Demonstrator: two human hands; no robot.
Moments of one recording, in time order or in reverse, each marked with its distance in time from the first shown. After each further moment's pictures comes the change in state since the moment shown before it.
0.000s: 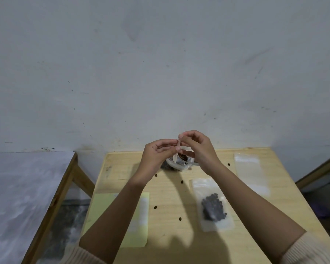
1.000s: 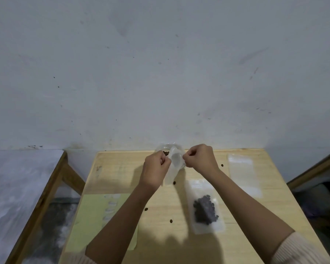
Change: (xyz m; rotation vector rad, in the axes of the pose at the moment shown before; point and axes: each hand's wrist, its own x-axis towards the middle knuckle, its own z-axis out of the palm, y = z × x) left_hand 0.007 -0.052 0.018 0.735 0.210 -0.009; right_hand 0.017 0.027 -0.037 -0.887 0.171 0.042
